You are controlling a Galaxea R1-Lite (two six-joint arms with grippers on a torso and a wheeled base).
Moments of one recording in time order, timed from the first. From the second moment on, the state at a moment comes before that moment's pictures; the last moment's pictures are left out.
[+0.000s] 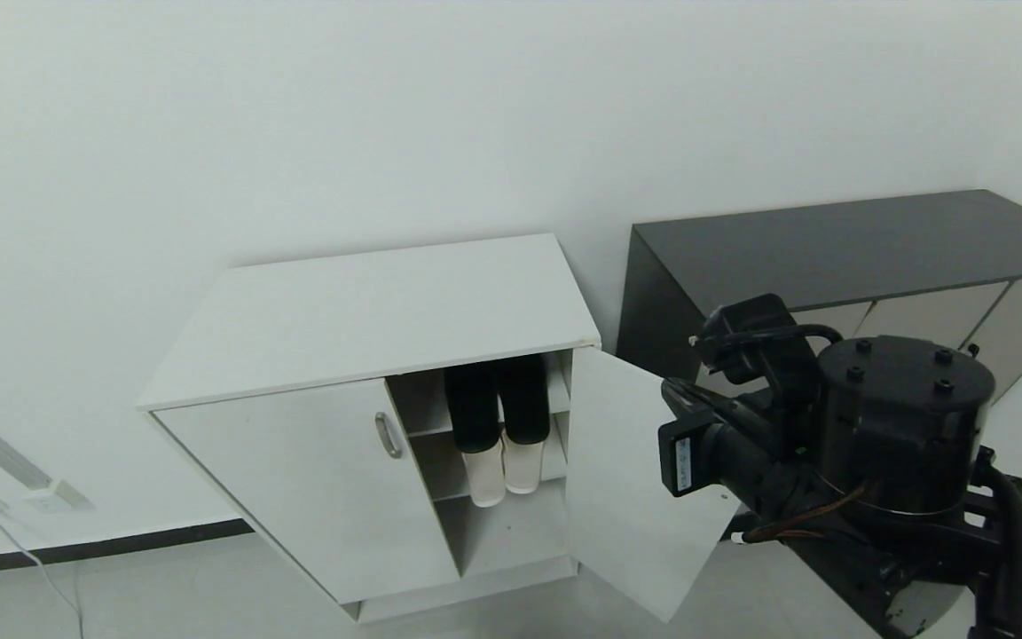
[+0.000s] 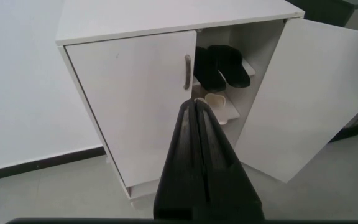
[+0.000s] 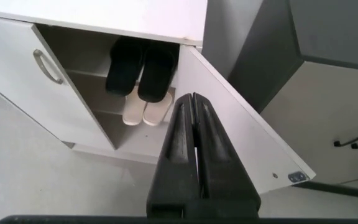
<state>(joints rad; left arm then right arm) 0.00 0.00 0.00 0.00 -0.04 0.00 0.92 1.66 -0.73 -0.80 -0.59 -0.01</state>
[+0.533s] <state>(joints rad) 0.00 0.00 0.00 0.00 -0.04 0.00 0.90 1.66 -0.73 -0.82 -0.56 0.00</state>
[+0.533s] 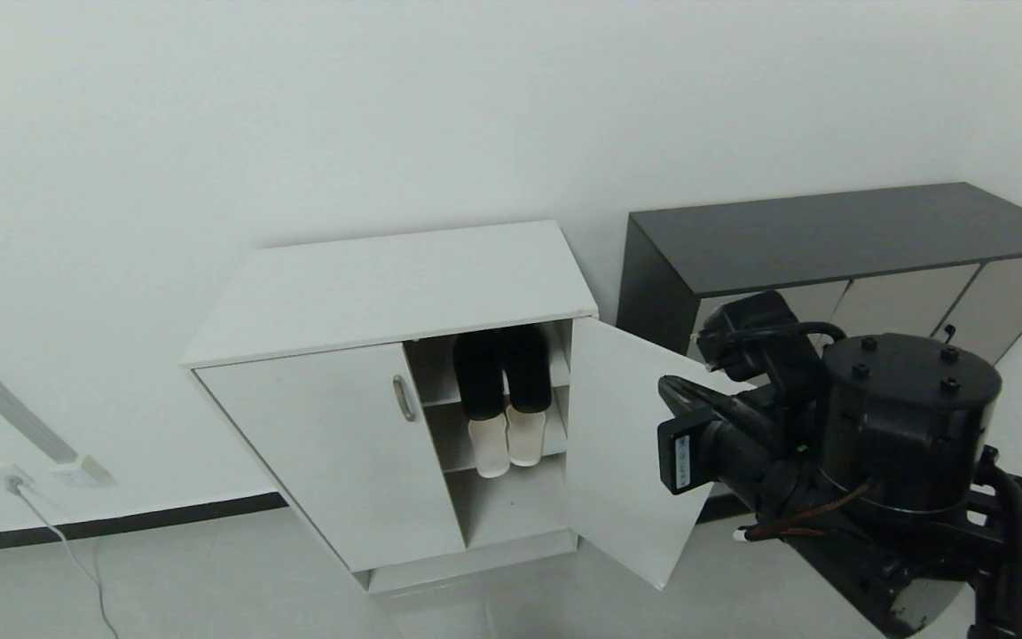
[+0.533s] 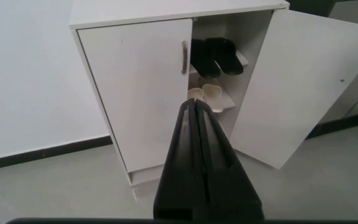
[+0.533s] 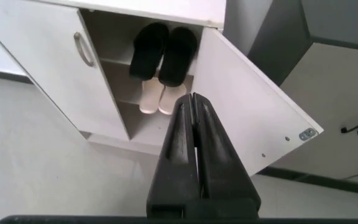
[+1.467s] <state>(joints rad) 0.00 0.00 0.00 0.00 -0.04 0.00 0.55 1.84 -0.95 -0.77 -0.38 -0.01</state>
